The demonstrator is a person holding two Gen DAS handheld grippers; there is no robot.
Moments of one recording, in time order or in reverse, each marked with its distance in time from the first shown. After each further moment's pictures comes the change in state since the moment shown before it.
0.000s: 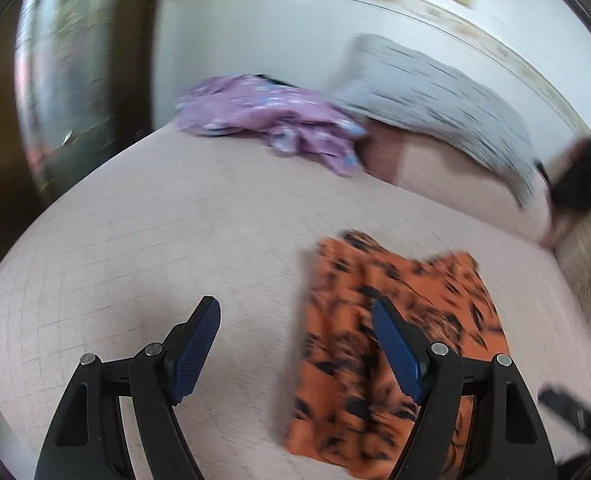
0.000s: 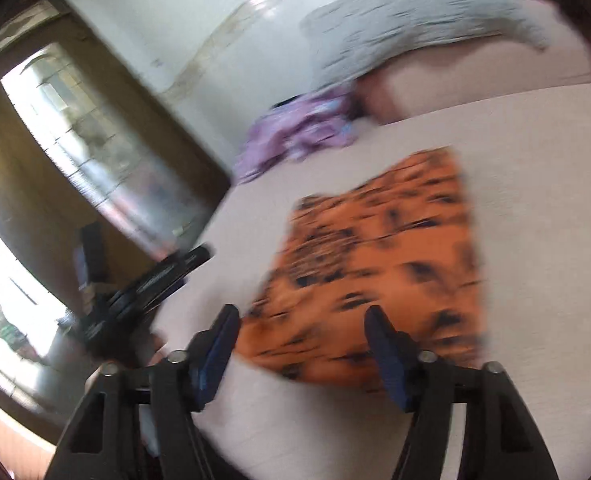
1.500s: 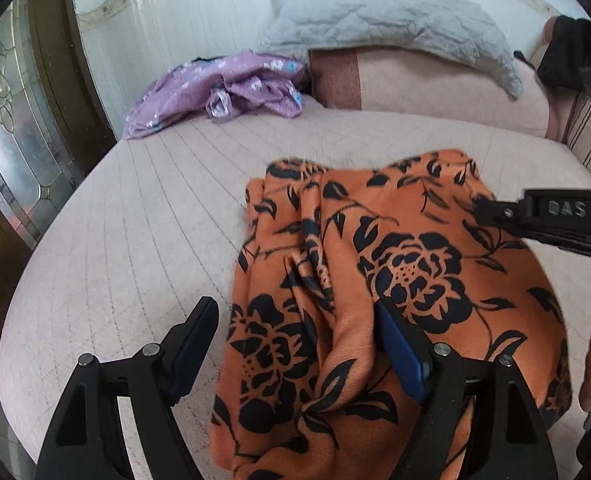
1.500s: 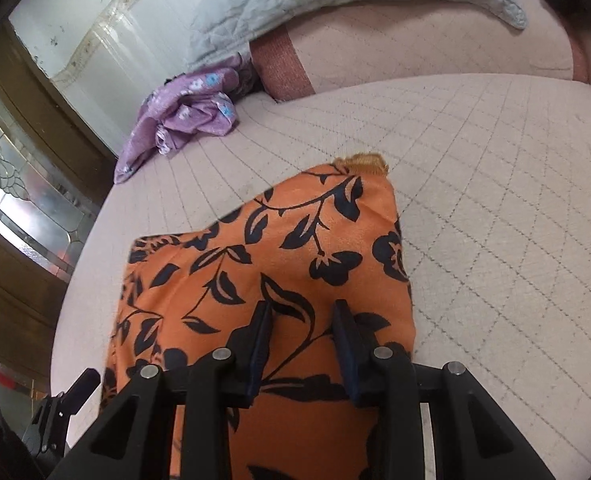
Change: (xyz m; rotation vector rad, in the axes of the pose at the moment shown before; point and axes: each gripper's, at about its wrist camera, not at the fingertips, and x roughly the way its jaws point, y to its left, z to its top) left arm 0.059 -0.075 -0.034 0.273 0.111 0.085; right arm 0.108 -0.058 0.080 0.013 0.101 -0.244
